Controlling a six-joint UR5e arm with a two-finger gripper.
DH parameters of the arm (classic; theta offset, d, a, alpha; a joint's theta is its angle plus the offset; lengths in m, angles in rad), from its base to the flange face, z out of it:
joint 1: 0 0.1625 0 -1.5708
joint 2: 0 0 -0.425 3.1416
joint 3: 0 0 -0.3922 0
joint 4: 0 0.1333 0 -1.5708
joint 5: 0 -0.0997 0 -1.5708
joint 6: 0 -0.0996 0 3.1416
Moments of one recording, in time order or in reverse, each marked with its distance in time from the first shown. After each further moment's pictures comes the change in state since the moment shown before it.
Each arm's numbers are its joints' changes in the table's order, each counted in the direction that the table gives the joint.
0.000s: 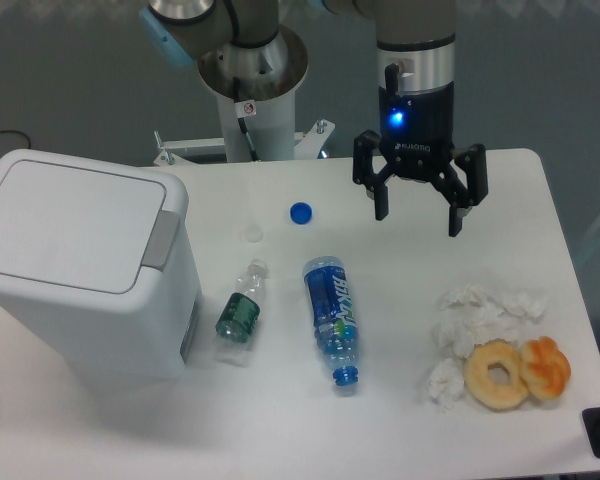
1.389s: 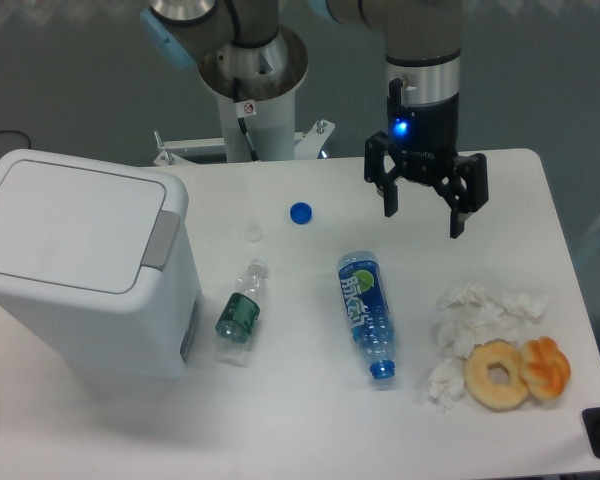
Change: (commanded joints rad) arm 0.023 0.003 -0.078 -0.002 -0.095 -0.285
